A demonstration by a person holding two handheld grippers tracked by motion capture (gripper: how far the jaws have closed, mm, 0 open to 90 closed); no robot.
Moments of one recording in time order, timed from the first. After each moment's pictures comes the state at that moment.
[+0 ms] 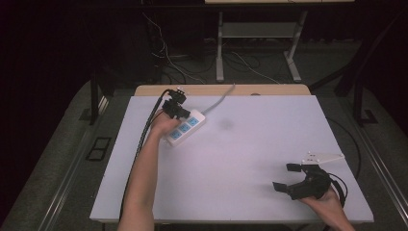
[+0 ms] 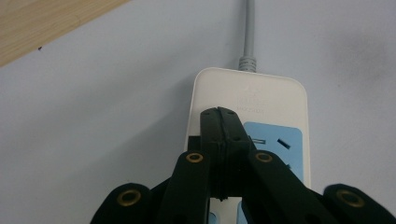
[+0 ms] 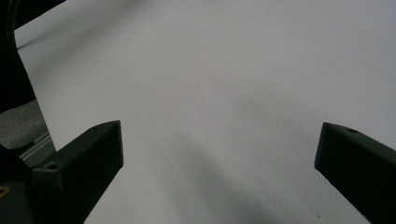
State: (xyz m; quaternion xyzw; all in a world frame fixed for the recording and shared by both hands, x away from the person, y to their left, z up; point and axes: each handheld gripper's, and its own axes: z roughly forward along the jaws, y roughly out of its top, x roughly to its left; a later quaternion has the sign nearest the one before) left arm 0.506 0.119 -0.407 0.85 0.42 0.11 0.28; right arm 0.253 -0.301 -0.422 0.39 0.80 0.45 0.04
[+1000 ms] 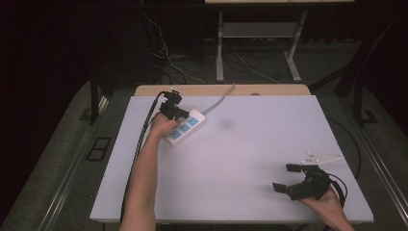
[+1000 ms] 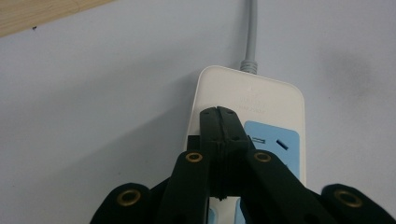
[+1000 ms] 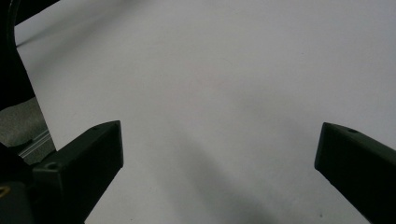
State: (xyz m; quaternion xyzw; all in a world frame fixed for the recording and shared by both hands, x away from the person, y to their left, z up) left arm 0.505 0.131 -0.413 0.83 0.45 0.09 0.32; right arm 0.252 -0.300 -0.423 0.39 0.80 0.45 0.04
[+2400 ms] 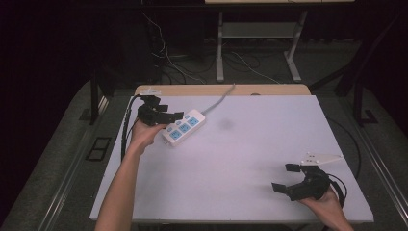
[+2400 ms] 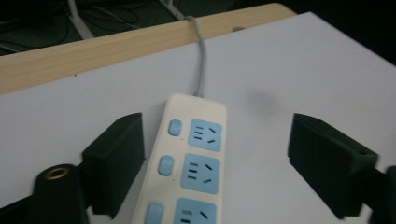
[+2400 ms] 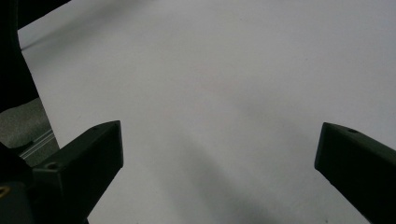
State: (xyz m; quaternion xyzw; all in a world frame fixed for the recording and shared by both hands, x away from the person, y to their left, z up) left arm 0.420 0.179 -0.355 0.77 0.43 0.12 0.46; right arm 0.250 -0.297 -0.420 0.38 0.80 0.45 0.04
